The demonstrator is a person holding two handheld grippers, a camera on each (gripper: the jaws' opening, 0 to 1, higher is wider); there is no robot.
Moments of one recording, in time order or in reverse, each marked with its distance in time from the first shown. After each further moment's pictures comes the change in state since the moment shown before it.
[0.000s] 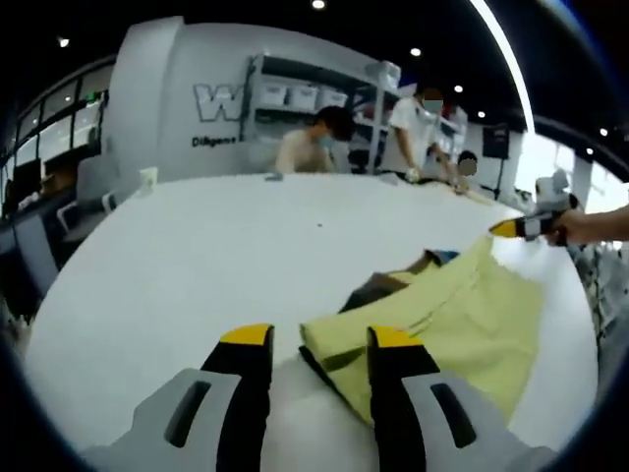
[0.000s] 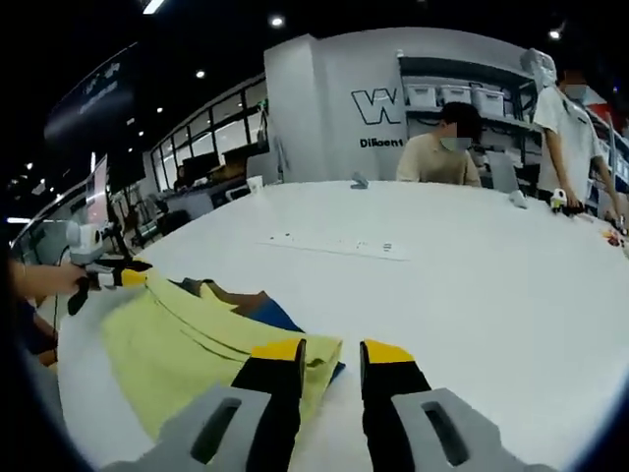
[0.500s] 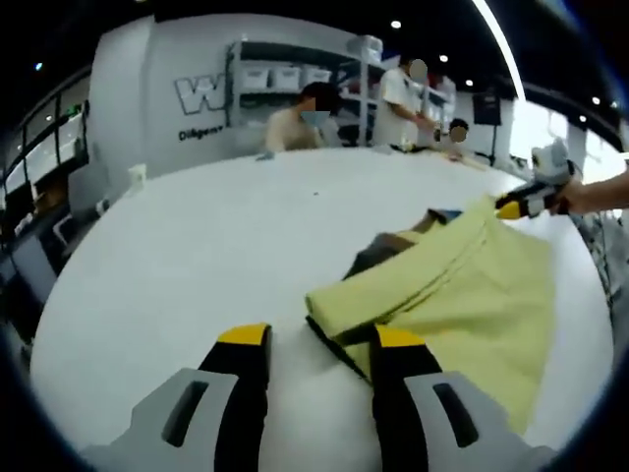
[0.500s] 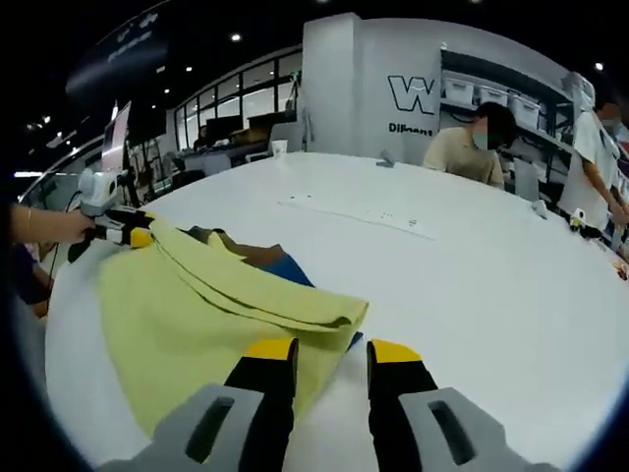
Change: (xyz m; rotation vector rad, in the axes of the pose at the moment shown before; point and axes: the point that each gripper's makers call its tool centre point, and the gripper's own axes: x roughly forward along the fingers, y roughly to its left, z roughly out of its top) left arm 0.012 0.017 -0.022 0.067 0.065 0.026; right arm 0.016 0.014 -0.026 -0.036 0.052 0.045
